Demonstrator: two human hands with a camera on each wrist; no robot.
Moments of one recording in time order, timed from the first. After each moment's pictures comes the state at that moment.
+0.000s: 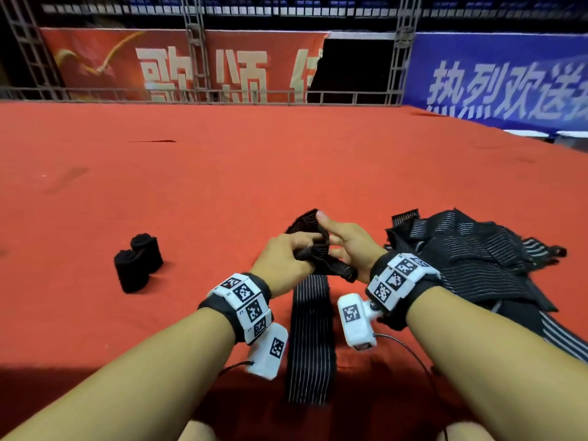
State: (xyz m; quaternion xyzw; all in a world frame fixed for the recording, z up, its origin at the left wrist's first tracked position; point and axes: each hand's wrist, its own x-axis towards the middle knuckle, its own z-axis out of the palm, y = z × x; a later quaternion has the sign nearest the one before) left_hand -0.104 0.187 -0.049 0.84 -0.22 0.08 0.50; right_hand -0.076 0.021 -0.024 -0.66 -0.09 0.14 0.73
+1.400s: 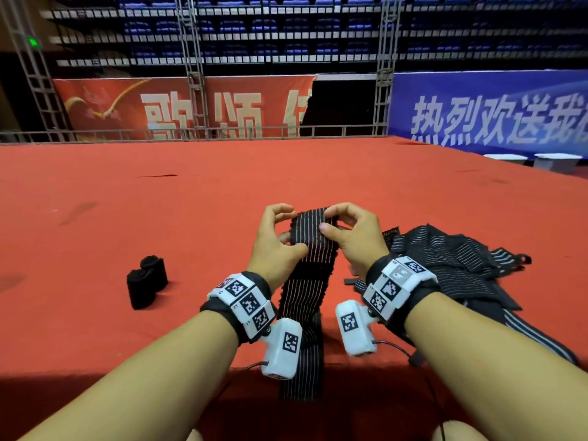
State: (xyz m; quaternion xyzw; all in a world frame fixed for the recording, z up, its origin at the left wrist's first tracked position) left_hand -0.167 0.153 0.013 0.67 -0.15 0.19 0.70; right_hand -0.136 -0.002 0.023 -0.69 -0.17 -0.18 0.68
